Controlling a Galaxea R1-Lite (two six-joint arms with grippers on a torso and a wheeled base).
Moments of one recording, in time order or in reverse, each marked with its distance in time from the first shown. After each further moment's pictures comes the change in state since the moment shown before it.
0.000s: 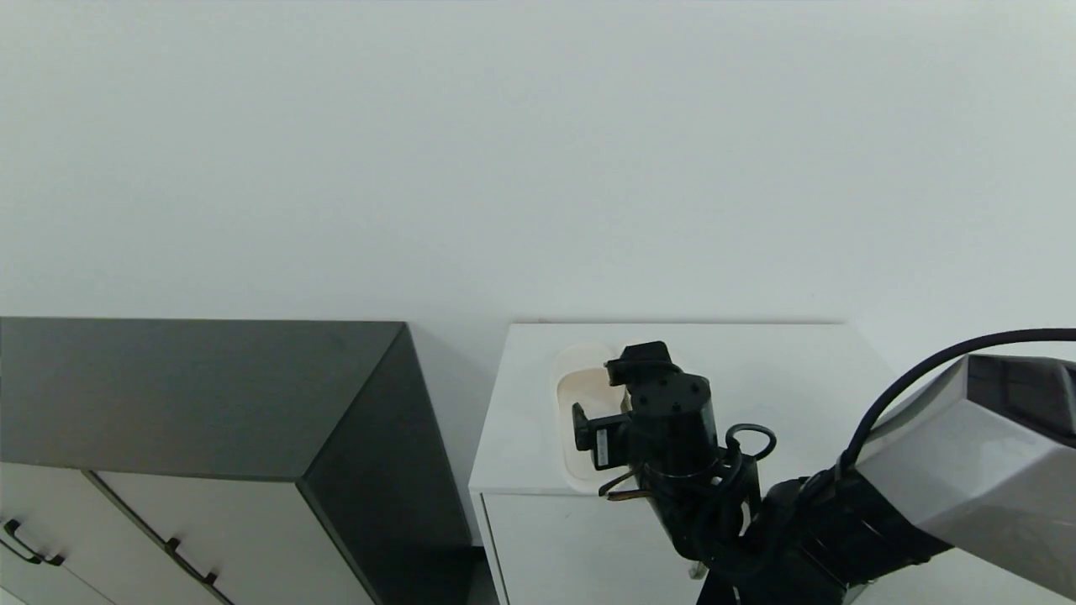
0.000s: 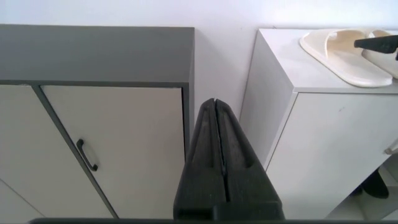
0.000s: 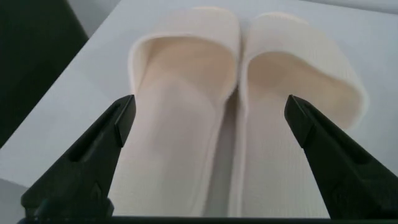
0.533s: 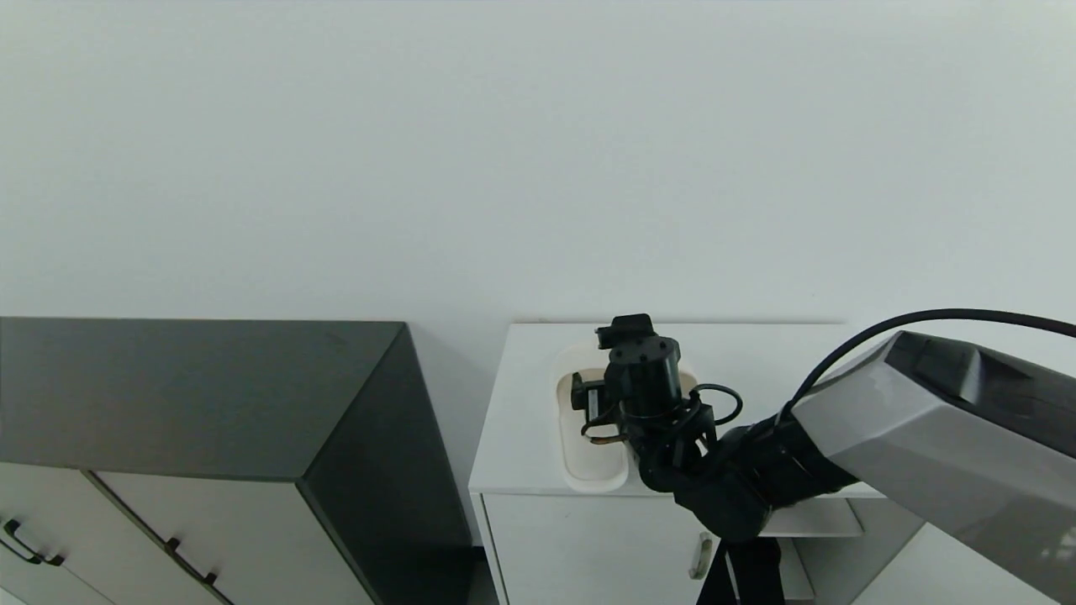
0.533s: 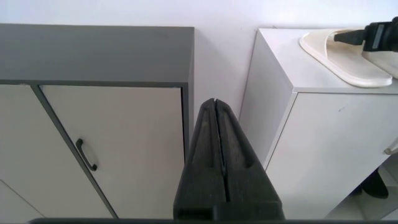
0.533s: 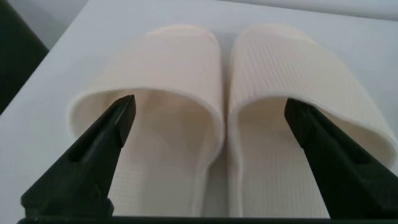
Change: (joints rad) left arm 0.000 0.000 0.000 0.000 0.000 -0.004; right arm -0.084 0.131 -0.289 0.166 0.008 0.003
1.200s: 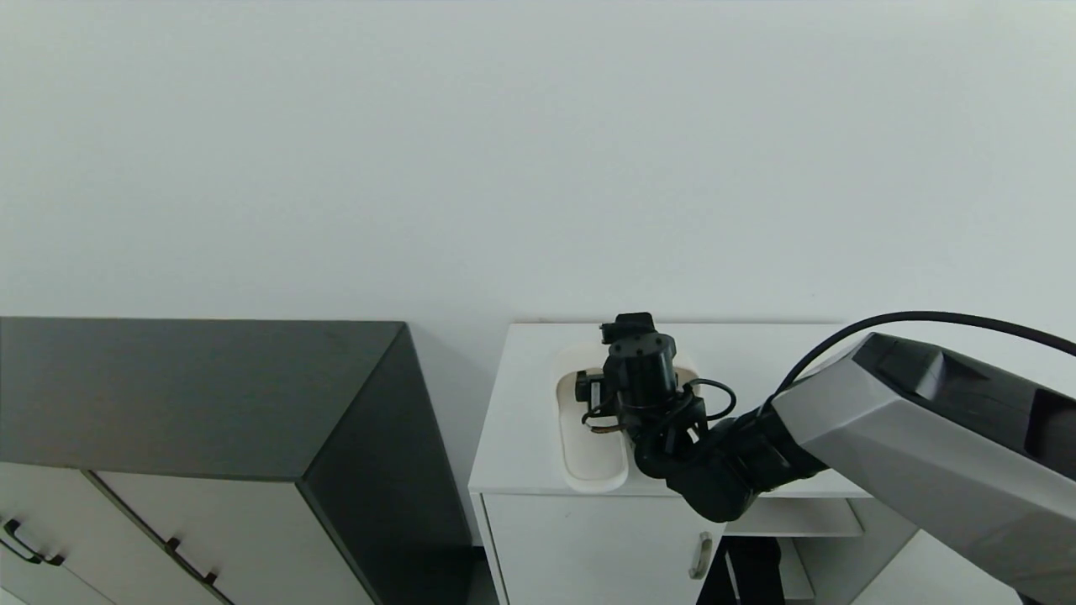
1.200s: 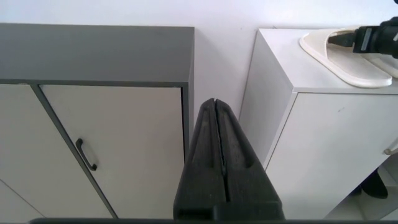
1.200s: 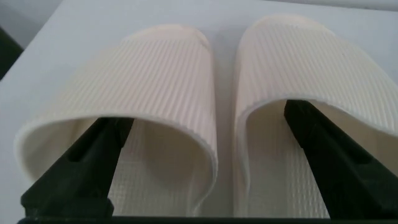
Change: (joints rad) left arm 0.000 0.000 0.000 0.000 -0.001 -0.001; right arm -0.037 0.064 -0.083 0.019 0.001 0.018
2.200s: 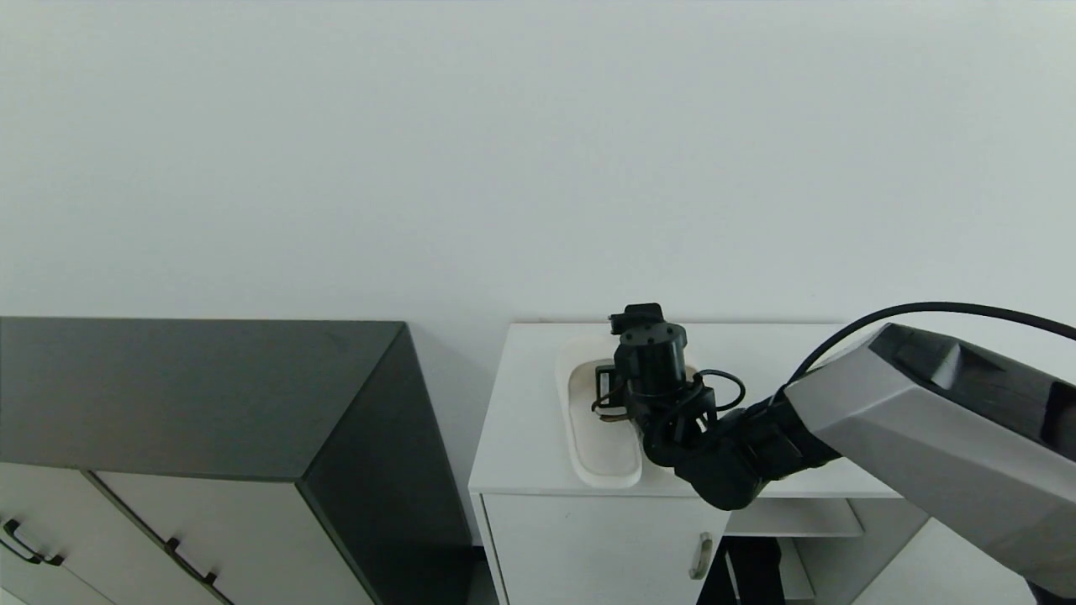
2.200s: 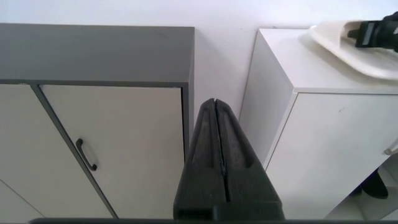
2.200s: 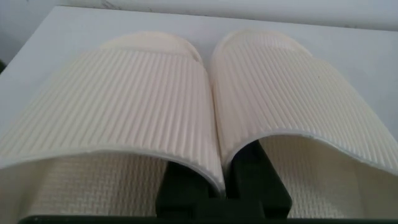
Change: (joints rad) left arm 0.000 0.000 0.000 0.000 0.000 0.000; right arm -0.012 -0.029 0.013 0.004 0.001 -0.023
